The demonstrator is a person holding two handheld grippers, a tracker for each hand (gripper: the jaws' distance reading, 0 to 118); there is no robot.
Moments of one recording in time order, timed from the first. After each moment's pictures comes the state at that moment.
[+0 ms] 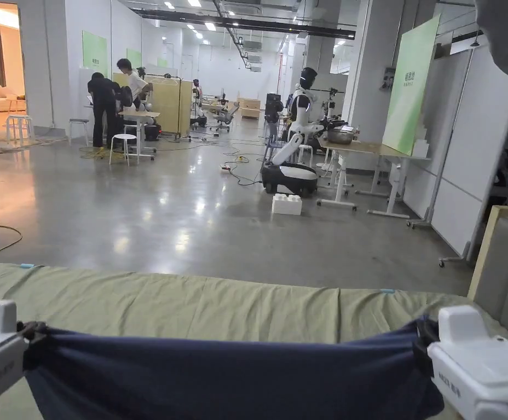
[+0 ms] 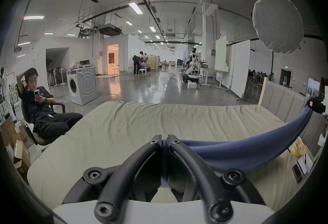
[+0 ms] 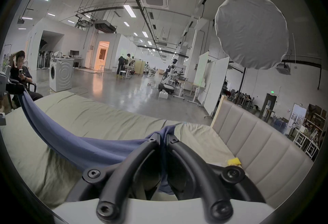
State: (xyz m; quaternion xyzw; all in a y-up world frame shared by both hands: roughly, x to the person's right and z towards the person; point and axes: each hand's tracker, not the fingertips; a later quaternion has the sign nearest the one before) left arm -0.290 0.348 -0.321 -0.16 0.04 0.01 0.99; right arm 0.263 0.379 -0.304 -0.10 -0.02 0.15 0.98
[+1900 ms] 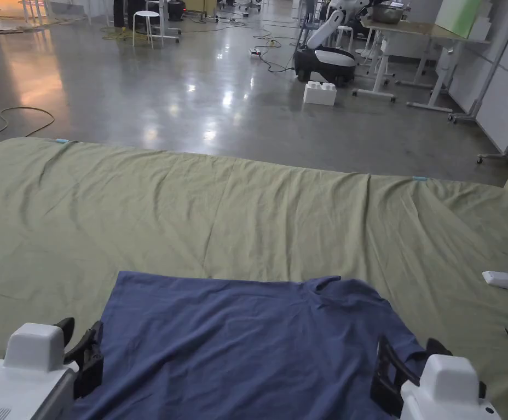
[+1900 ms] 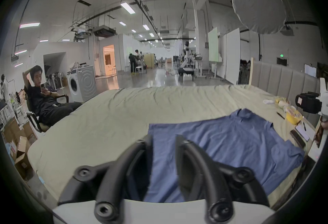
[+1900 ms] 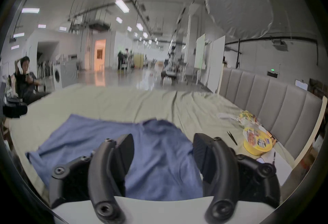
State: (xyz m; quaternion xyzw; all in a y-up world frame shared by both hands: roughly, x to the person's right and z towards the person) left arm -0.223 0.238 -0.165 -0.16 0.03 -0.03 0.99; right arm 0.181 0.237 -0.161 -0.09 -0.04 0.03 0.99
